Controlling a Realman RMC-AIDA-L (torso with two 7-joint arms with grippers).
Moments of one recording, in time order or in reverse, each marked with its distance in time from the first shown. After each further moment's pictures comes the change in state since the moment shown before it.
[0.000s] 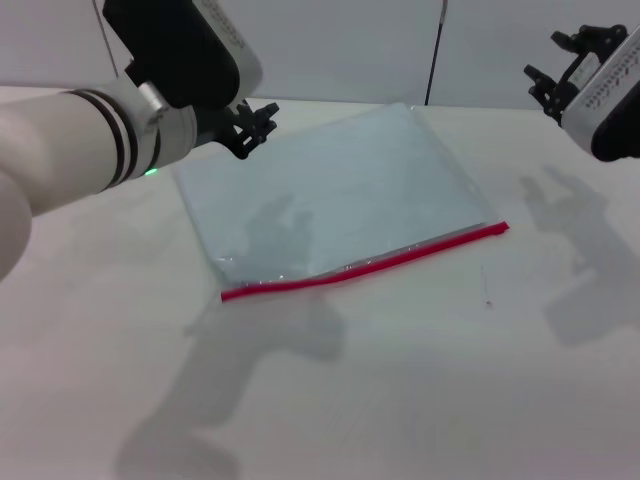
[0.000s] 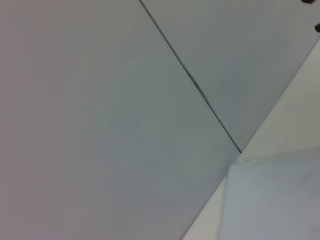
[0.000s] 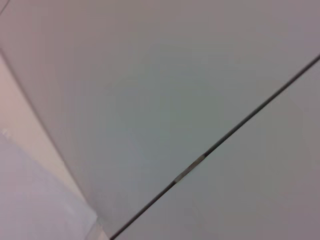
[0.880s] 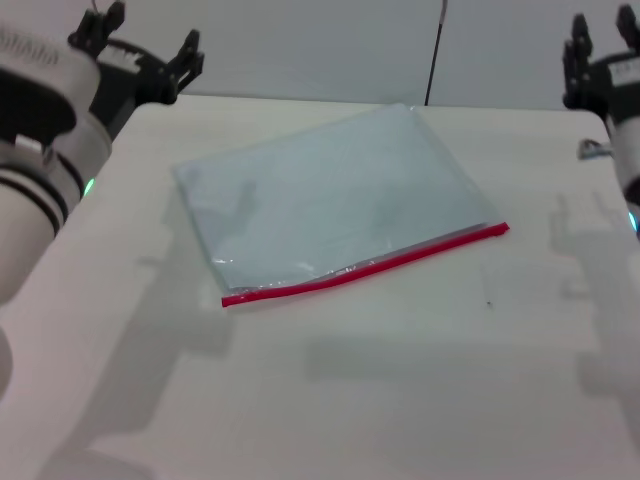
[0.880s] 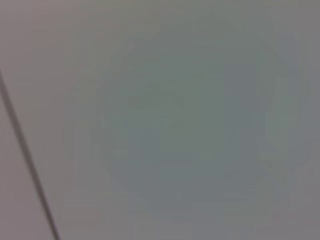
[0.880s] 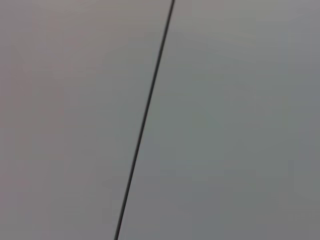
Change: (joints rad) left arm 0.111 -0.002 0.037 -0.410 -0.252 -0.925 -0.129; right arm -0.052 -0.005 -0.644 0.209 0.110 1.086 0.811
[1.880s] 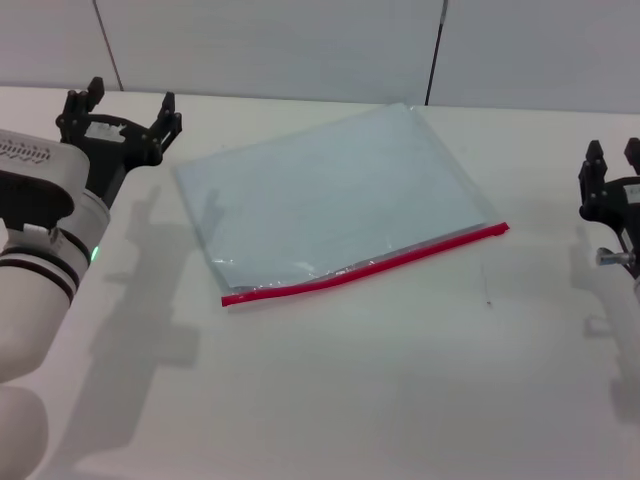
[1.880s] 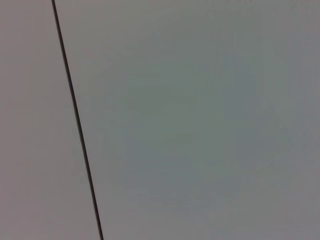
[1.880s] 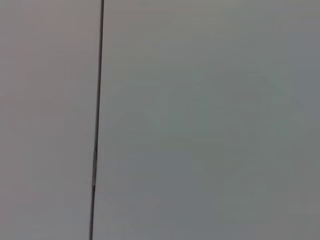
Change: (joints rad) left arm -0.123 -0.001 0.242 -0.470 -0.306 -0.453 -0.059; right arm 0.015 0.014 -0.318 0.318 0.202 0.153 0.351
